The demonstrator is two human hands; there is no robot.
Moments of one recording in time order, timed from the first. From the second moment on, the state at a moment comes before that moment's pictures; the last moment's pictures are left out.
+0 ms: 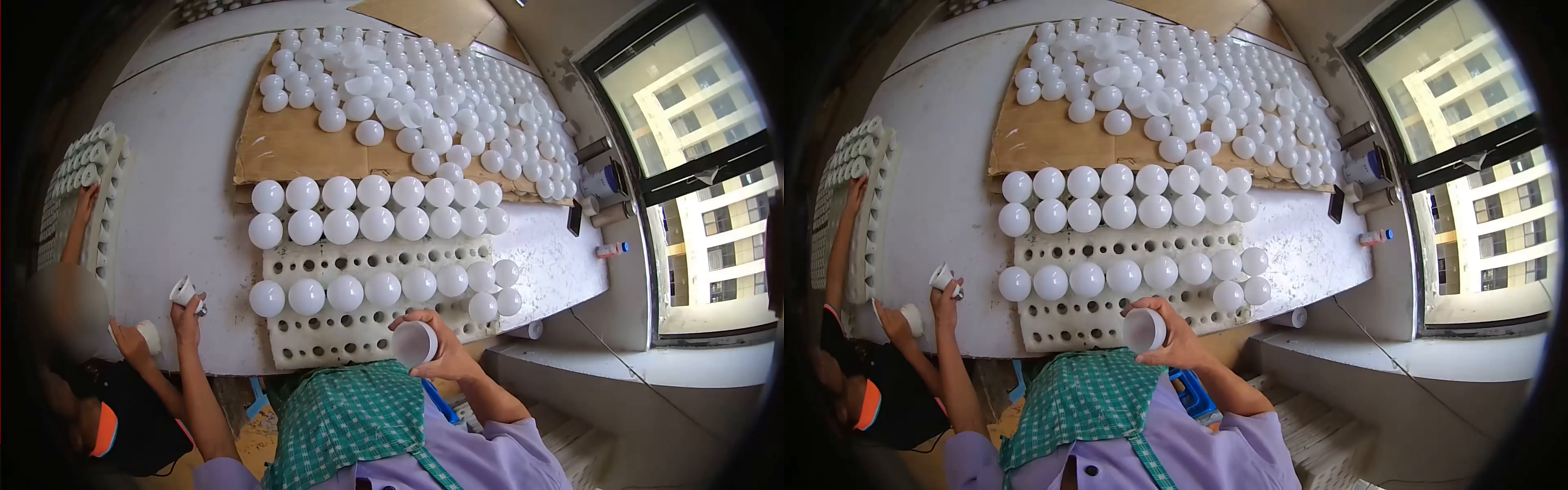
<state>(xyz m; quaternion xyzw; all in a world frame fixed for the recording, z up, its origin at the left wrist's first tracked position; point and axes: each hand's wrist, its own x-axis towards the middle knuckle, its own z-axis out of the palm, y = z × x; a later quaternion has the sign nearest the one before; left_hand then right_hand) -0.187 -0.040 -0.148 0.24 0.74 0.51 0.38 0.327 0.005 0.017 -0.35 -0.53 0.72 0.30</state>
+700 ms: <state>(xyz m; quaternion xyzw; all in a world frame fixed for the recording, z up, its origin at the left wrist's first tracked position) 0.045 -0.040 0.009 0.56 0.47 0.19 0.66 0.296 0.025 0.000 -0.25 -0.72 0.63 0.17</state>
